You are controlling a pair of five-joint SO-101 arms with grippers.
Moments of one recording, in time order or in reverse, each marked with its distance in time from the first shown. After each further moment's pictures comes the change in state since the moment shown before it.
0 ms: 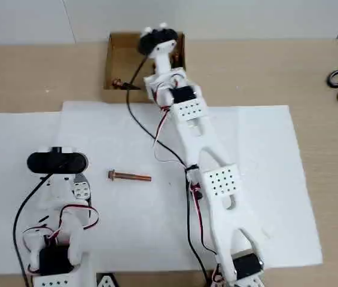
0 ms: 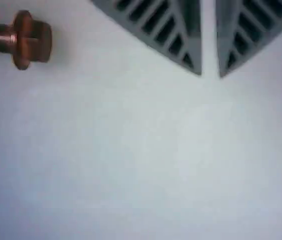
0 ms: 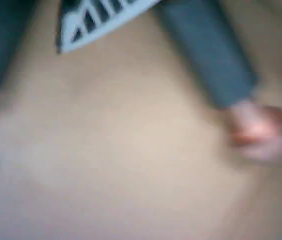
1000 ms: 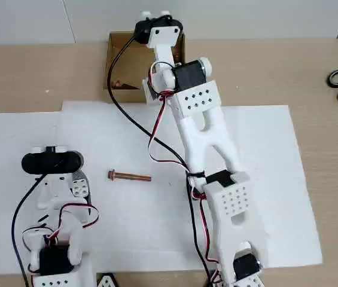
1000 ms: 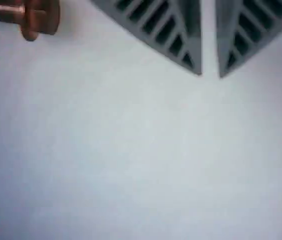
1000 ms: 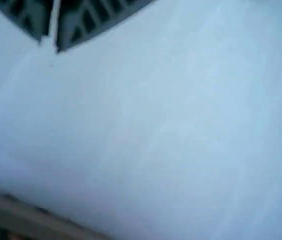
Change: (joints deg) left arm 0.0 0.0 0.0 -2.4 4.0; right arm -4.1 -29.3 1.4 48.4 -7.9
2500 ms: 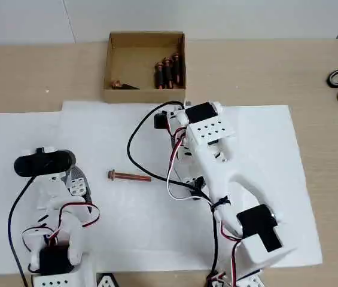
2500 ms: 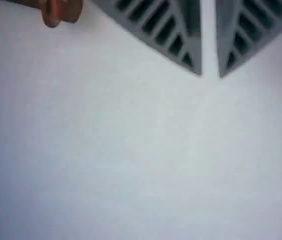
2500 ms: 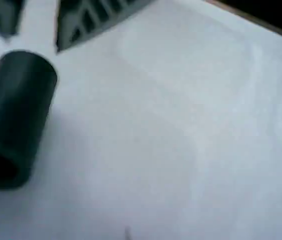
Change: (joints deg) left arm 0.0 0.0 0.0 0.0 6.9; right arm 1.6 -35.3 75.4 0.4 11.0
